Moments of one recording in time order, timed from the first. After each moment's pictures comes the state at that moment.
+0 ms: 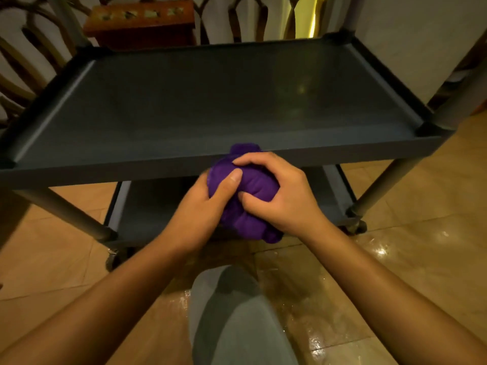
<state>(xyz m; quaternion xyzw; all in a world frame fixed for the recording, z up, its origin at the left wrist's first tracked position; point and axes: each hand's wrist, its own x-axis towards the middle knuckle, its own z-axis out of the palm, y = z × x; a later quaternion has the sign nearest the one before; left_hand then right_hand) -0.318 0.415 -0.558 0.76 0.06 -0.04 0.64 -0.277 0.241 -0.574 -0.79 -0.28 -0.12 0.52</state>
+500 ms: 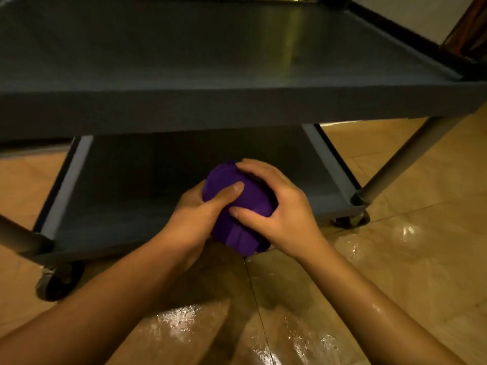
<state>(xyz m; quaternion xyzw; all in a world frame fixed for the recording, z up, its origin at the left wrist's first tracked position) -0.281 0.435 -0.711 0.62 0.07 -0.12 0.77 -0.278 0.265 -0.713 -0.85 -0.21 -0.11 0.46</state>
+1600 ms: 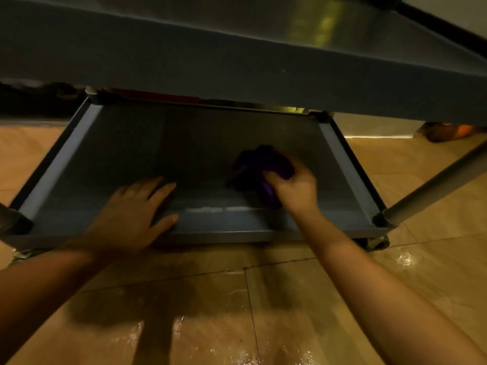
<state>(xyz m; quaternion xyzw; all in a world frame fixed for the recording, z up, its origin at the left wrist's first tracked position) -0.235 0.573 -0.819 0.99 -0.07 -0.07 0.08 -0.143 0.254 -0.824 -0.83 0.00 -0.11 0.54</state>
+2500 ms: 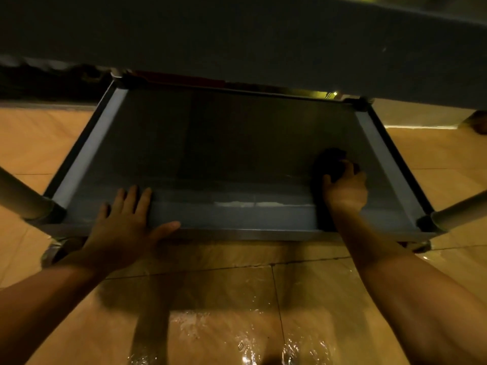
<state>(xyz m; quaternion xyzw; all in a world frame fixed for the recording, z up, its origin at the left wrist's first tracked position) -0.248 0.653 -0.906 0.99 0.09 -0.09 0.09 -0.097 0.221 -0.878 -0.95 0.21 -0.09 0.20</state>
